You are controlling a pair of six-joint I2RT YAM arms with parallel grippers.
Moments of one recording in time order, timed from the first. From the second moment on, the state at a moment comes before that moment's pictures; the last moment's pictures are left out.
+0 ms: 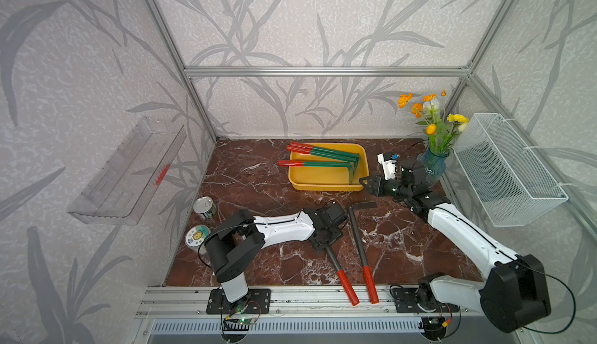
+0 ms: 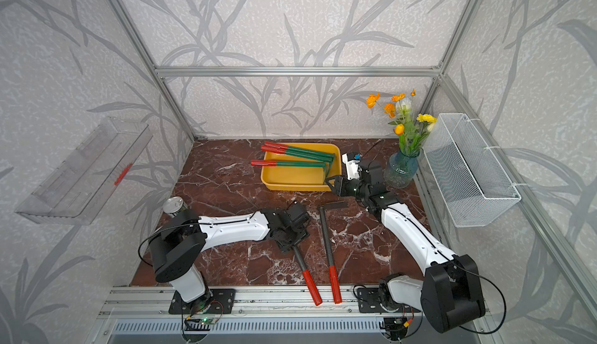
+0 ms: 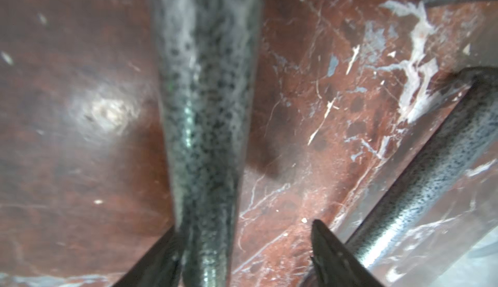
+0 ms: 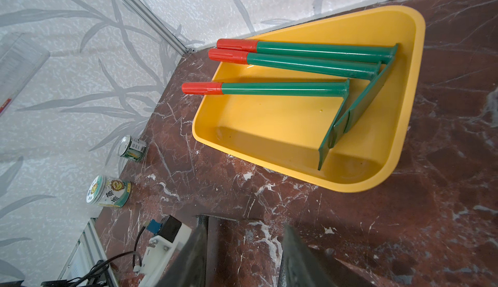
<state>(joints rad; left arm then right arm) -0.99 1.73 1.02 -0.53 0.03 -1.58 0.27 1.24 0.85 -0.14 -0.48 0.40</state>
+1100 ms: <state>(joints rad) -1.00 1.64 1.04 -0.70 0.04 -1.29 0.21 1.28 0.81 -0.08 -0.53 0.43</state>
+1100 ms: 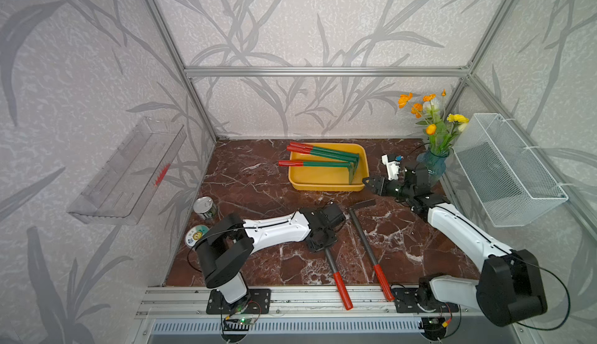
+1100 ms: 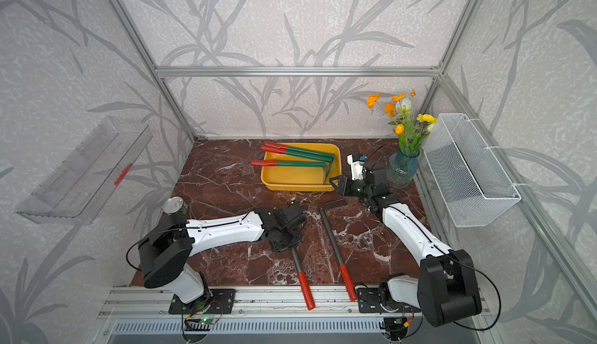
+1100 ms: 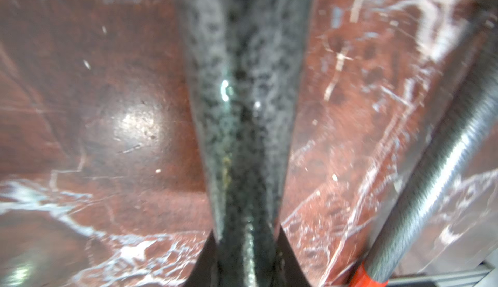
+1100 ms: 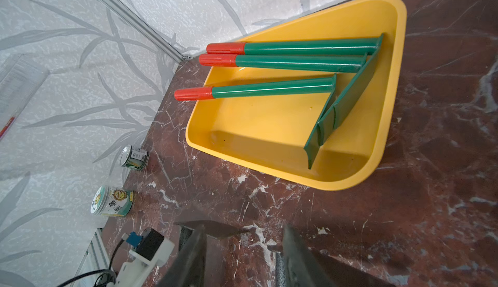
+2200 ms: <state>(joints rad) -0.73 1.60 1.39 -0.75 -0.15 -0.60 0.62 0.88 0.69 -0.37 -0.27 0.50</state>
